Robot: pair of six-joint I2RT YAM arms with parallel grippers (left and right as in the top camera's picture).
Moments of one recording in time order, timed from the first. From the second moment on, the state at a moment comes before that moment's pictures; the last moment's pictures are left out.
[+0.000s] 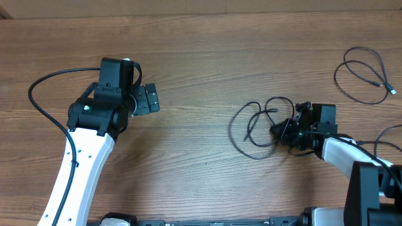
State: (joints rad) left arm -0.18 1.32 1.27 -0.96 -0.14 -0.34; right arm -0.10 1.57 0.55 -0.13 -0.53 0.38
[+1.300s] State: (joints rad) left arm -0.18 1.32 1.27 -0.96 -0.14 -0.34; right arm -0.56 1.26 1.72 -0.66 0.84 0.07
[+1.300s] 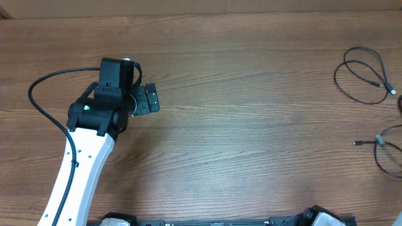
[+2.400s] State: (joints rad) left arm -0.18 1.32 1.27 -0.96 -0.14 -0.34; right arm -0.98 1.83 1.70 -1.17 -0.43 0.22
